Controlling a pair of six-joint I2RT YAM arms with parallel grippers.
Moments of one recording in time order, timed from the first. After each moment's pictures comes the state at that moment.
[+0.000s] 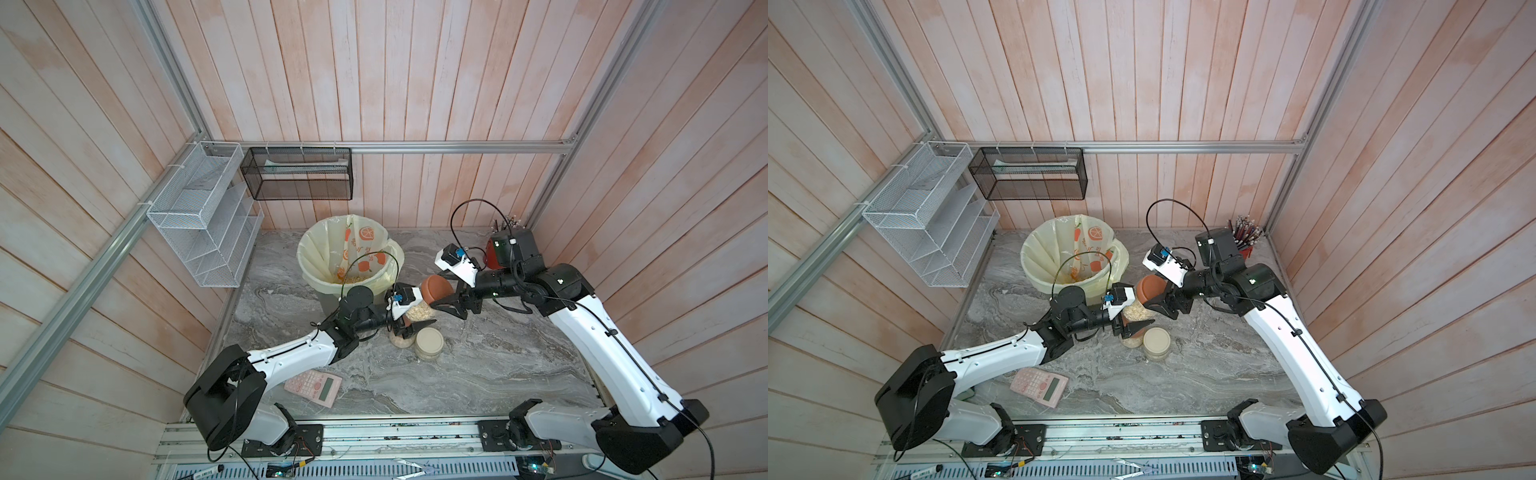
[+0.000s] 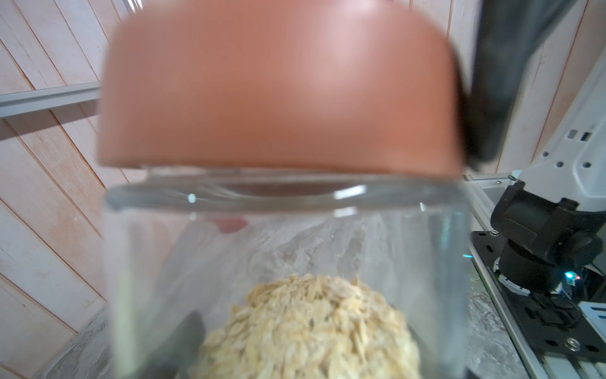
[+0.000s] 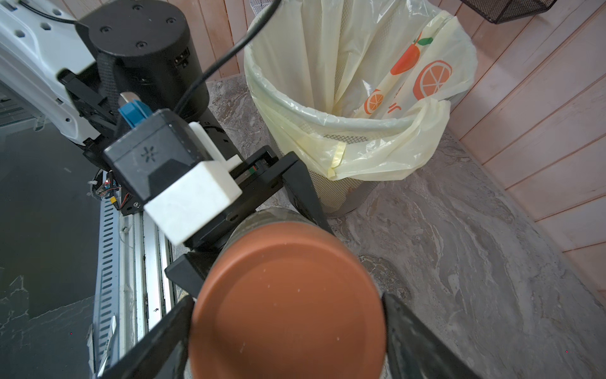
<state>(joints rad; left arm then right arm) -0.78 1.43 0.77 0.60 0.52 0.26 0.51 1.25 1.49 -1.00 -0.59 -0.47</state>
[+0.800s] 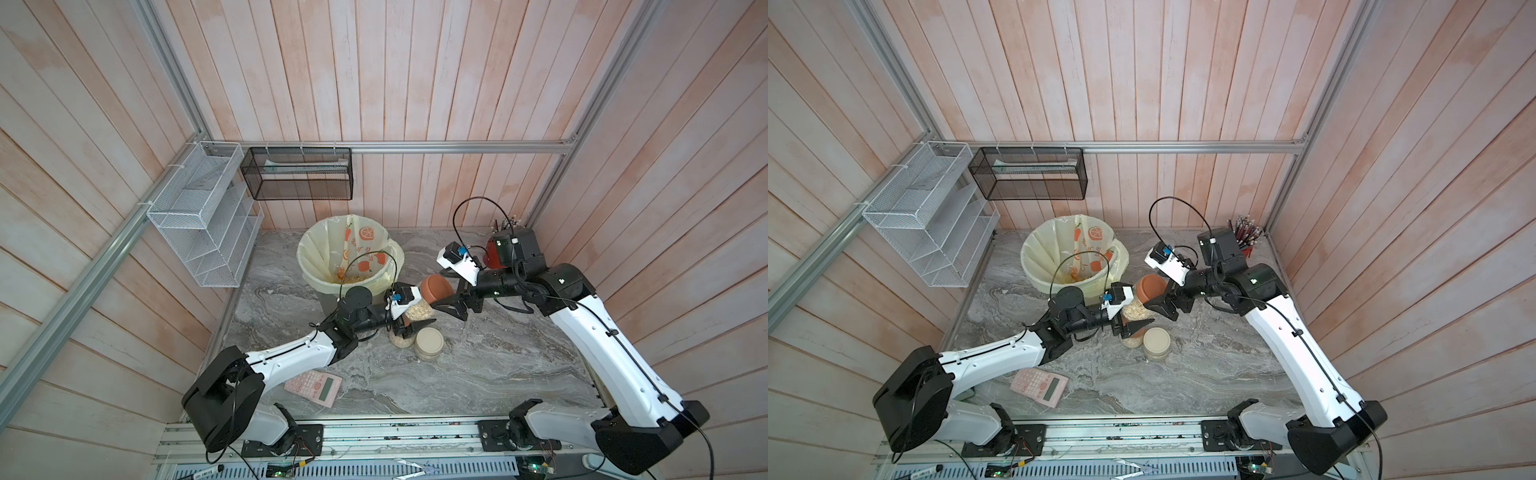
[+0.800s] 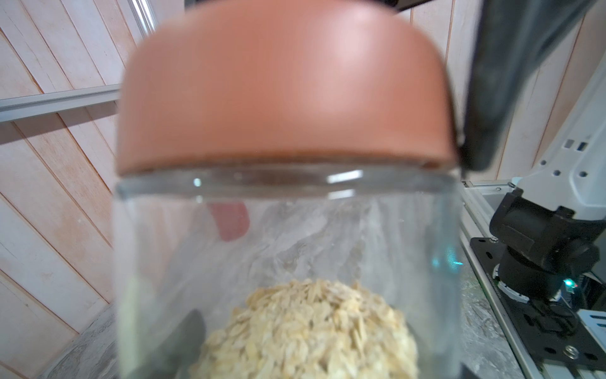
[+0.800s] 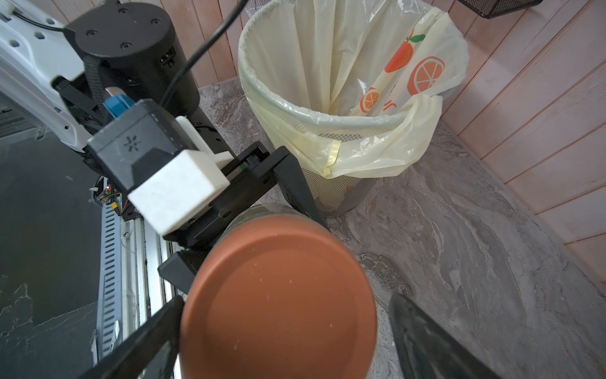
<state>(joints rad) -0.78 1.42 0.76 0.62 0.51 0.24 0.49 1.24 1.48 -0.99 -0.60 -0.45</state>
